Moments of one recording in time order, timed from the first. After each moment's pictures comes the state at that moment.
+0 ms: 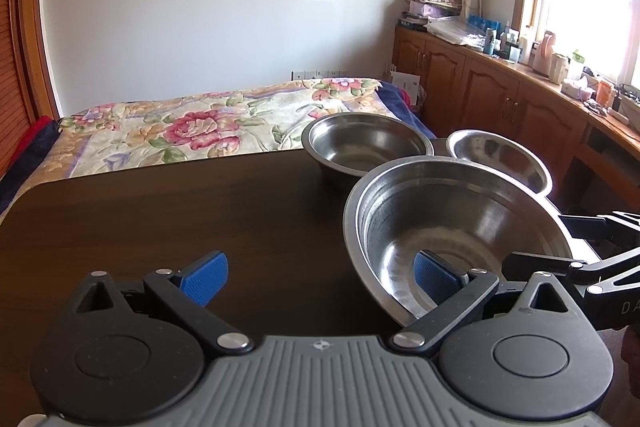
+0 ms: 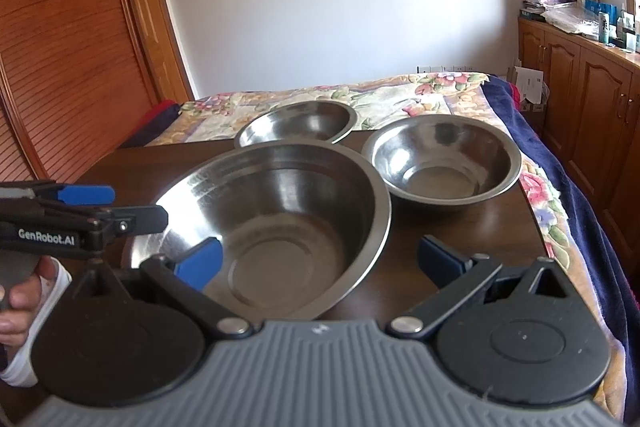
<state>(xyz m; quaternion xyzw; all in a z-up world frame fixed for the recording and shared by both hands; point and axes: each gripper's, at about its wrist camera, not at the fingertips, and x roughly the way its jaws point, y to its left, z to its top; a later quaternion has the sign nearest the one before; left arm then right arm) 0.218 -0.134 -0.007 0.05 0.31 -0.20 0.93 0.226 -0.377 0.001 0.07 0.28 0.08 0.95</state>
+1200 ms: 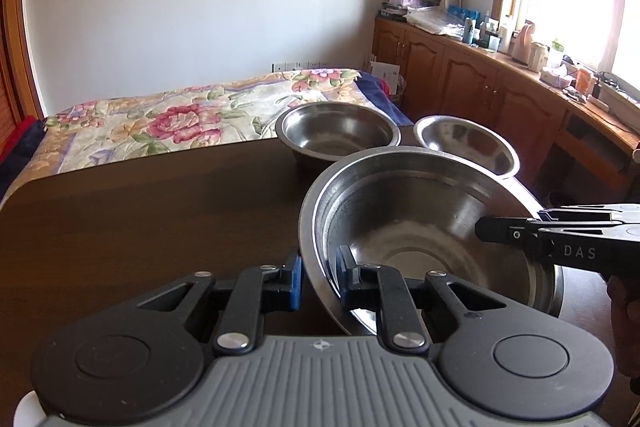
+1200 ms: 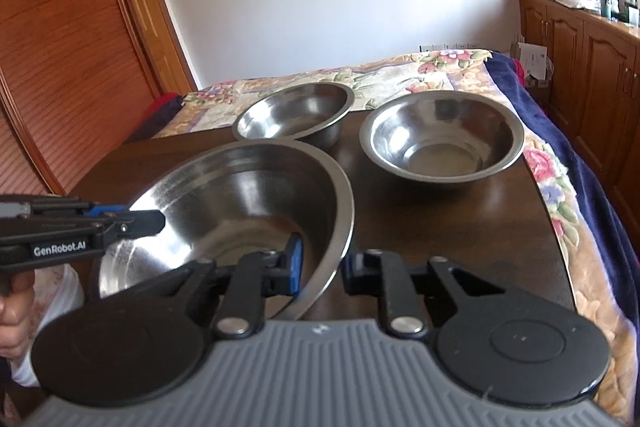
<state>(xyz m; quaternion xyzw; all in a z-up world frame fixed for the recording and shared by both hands) 0.194 -0.134 0.002 0.06 0.32 -0.23 0.92 0.227 -0.384 -0.003 0.09 0.30 0.09 0.94</state>
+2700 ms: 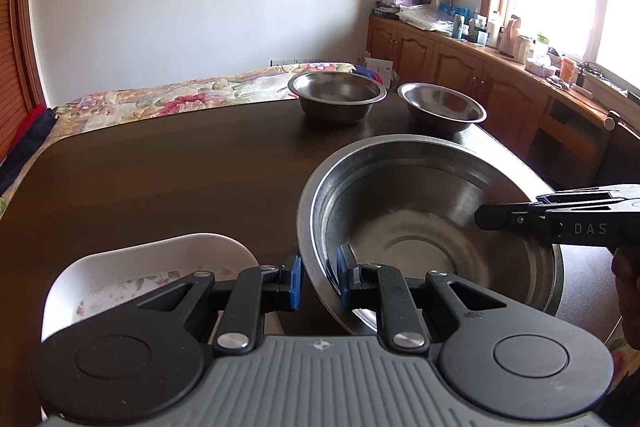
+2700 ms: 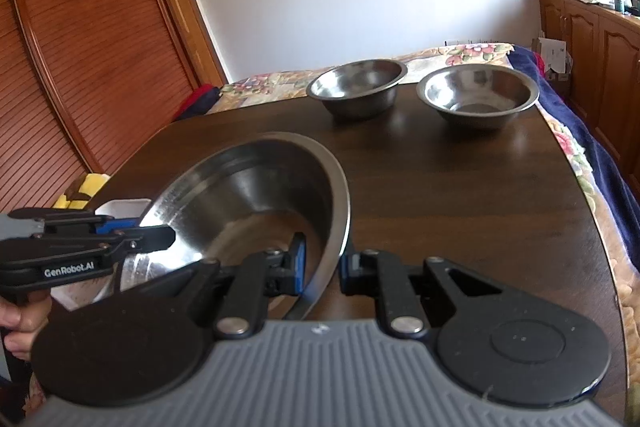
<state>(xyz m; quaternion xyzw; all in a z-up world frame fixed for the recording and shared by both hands) 0.121 -0.086 -0.017 0.06 0.32 -0.23 0.92 0.160 -0.355 -0.007 0.10 0.30 0.13 0.94</state>
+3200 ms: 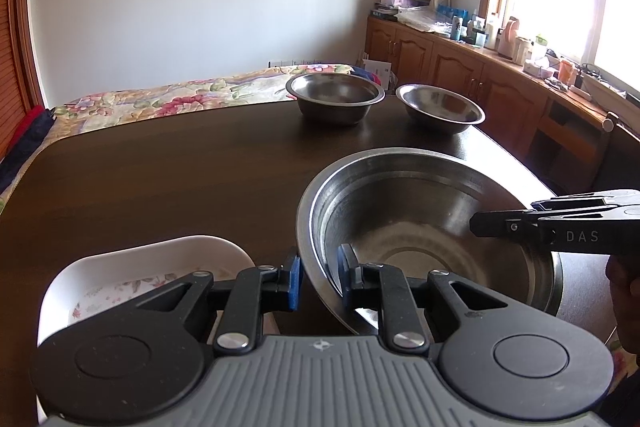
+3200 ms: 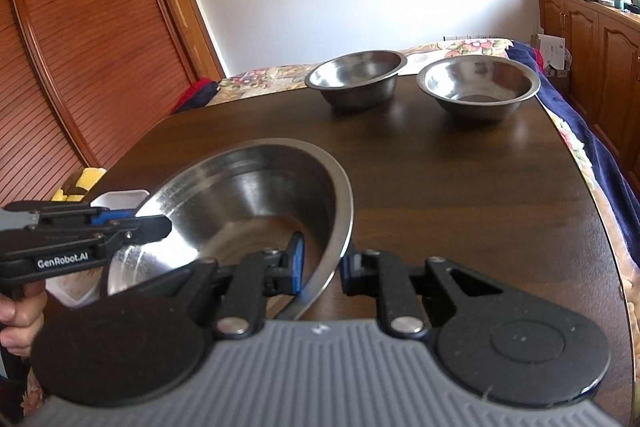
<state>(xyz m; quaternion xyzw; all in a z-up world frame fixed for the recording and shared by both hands) 0.121 -0.085 -0.018 0.06 0.32 -0.24 0.92 0.158 -0.352 -0.013 0.10 0.31 0.13 0.94</state>
